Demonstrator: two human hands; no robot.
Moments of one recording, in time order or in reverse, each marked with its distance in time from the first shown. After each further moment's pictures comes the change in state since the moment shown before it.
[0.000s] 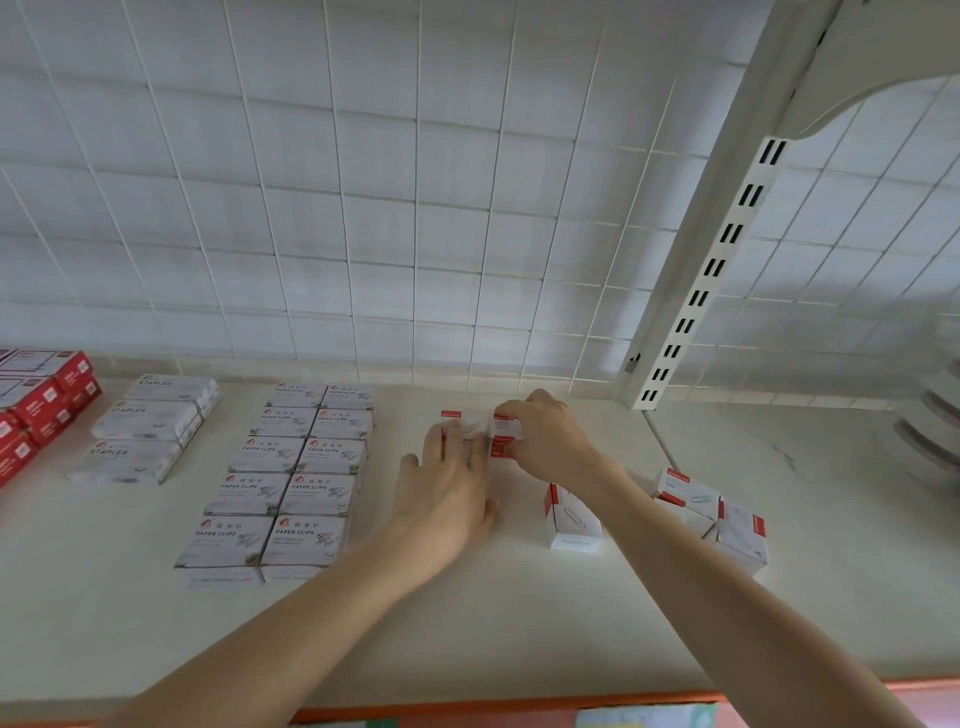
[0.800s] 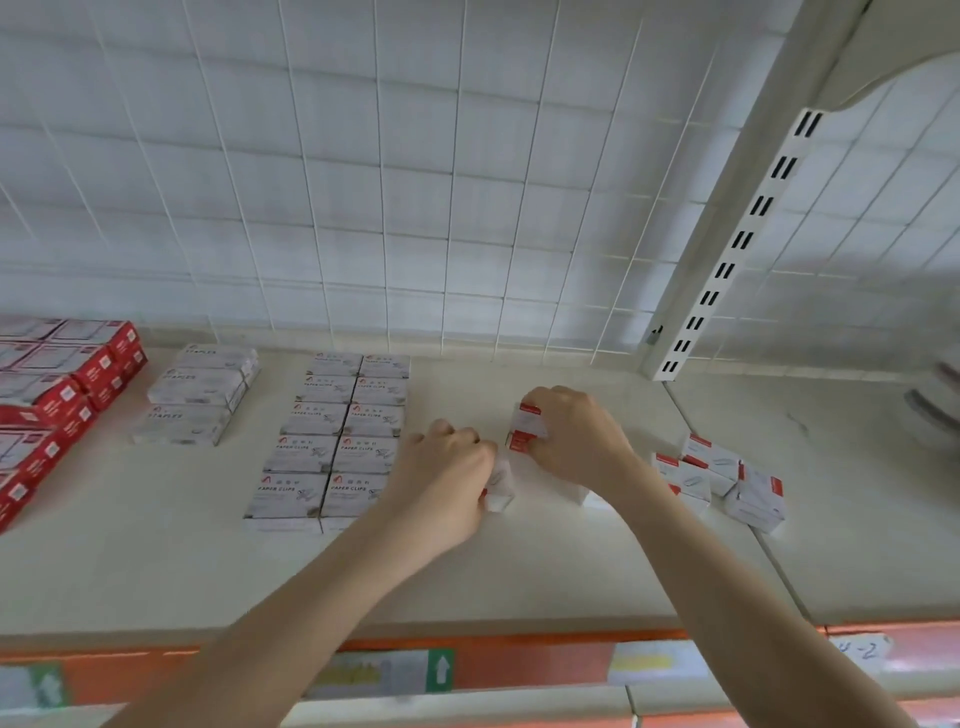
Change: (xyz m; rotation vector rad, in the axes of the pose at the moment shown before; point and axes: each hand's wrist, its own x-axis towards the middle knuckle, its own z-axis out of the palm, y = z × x) left_hand -0.049 -0.026 -0.040 -0.119 0.004 0.119; right_hand -0.050 -0.038 -0.010 -0.053 -0.003 0.052
